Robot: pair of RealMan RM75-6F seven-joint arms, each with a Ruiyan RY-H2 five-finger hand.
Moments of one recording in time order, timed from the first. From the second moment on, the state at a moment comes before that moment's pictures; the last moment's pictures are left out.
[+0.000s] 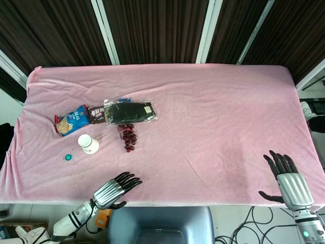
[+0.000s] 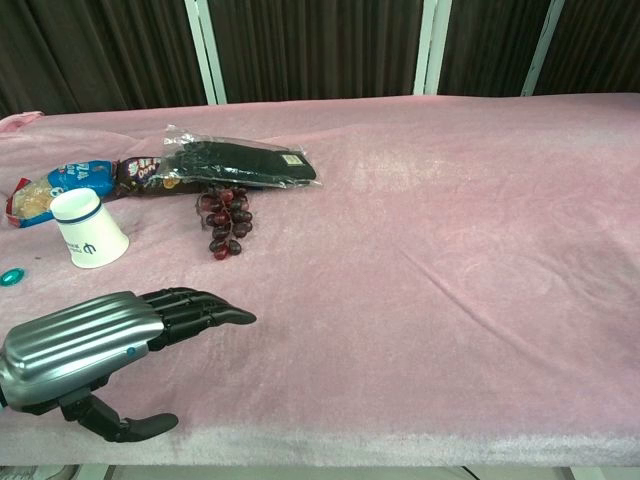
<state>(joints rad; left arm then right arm) -0.52 -1.58 0.16 -1.30 1.84 1.15 -0.08 0.08 -1.07 -0.03 -1.68 -1.56 1.39 -0.12</state>
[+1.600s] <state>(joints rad) -0.59 -1.54 -0.11 -1.02 1.36 0.95 -0.22 0.06 -1.06 -0.02 -1.68 -1.55 1.42 -0.08</state>
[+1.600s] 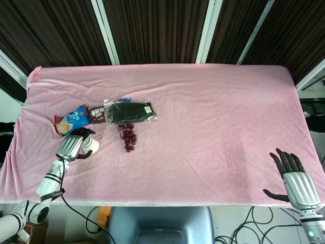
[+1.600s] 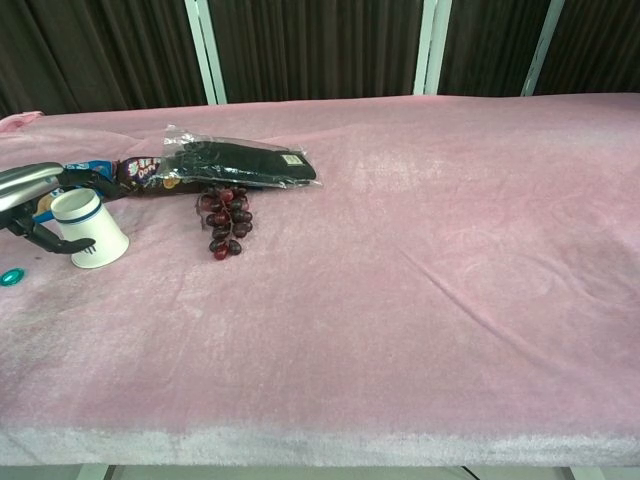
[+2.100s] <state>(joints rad) -0.58 -1.53 -0.11 -1.02 1.36 0.96 -0.25 0.06 -1.06 -0.02 -1.68 -1.55 1.42 -0.09</state>
